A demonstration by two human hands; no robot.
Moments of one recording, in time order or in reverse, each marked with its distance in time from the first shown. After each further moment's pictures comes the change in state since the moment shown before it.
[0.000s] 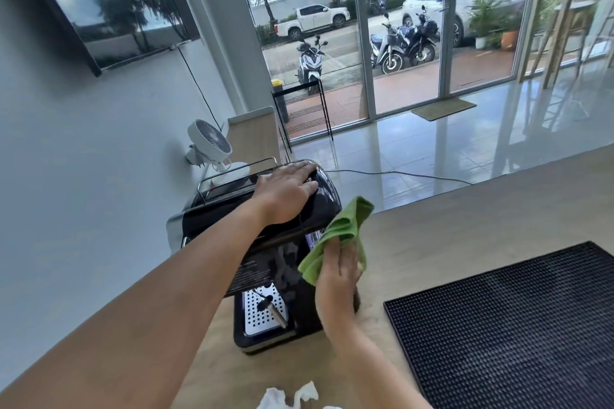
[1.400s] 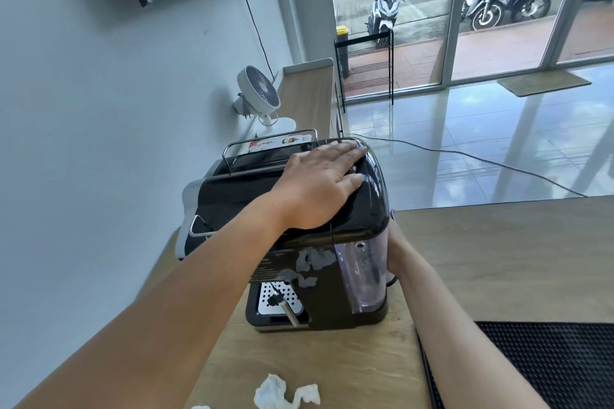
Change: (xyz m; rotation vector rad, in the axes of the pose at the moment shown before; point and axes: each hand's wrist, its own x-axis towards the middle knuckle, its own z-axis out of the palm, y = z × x) left_hand -0.009 0.002 0.001 -0.011 -0.043 -0.010; right_hand 0.157 0.046 -0.001 -0.036 -0.548 0.631
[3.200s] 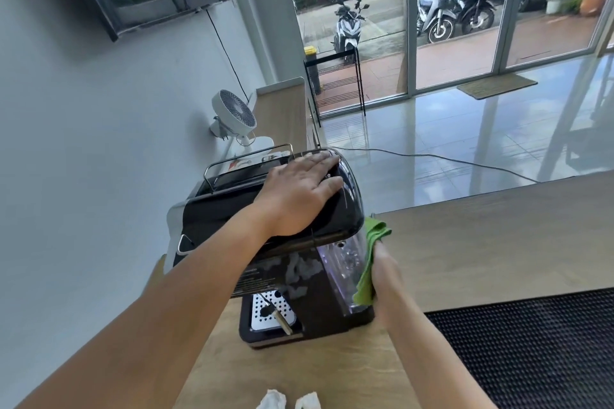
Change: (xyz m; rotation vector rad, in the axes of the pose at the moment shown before) left_hand 0.004 -0.003 -0.001 0.044 0.055 0.032; right_hand -0.063 0.041 0.006 0.229 0.139 -0.062
